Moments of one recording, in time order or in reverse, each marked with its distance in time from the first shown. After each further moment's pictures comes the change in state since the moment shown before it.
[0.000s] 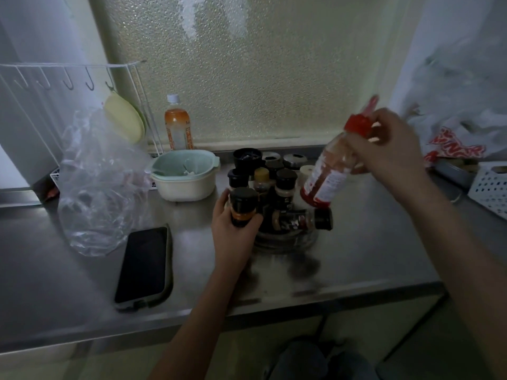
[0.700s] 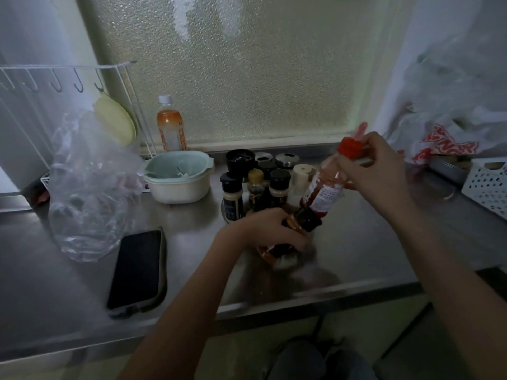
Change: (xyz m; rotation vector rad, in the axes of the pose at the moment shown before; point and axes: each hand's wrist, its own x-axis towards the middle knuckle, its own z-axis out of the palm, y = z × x) left_hand 0.031 0.052 0.031 0.347 -1.152 -0.149; right_hand -0.016 0.031 0.005 -0.128 0.030 0.025
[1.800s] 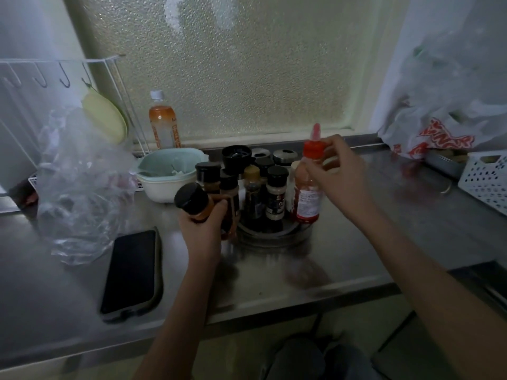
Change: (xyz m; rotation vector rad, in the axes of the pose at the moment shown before) left_hand -0.041 -0.059 0.007 -0.740 1.255 0.340; right_hand -0.006 0.001 0.043 0.050 -0.041 -0.115
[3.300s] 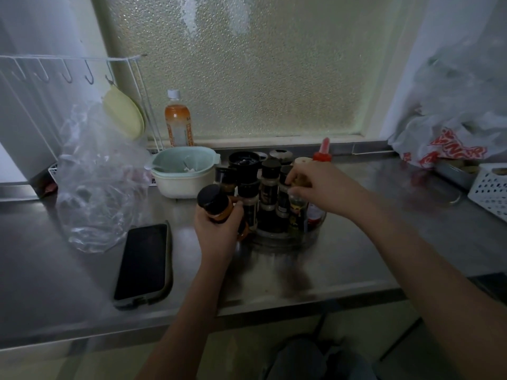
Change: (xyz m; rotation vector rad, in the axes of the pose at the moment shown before) left_hand -0.007 -0.002 0.003 0.166 0.038 0.018; right_hand 0.005 -0.047 0.009 -0.484 -0.696 -0.119
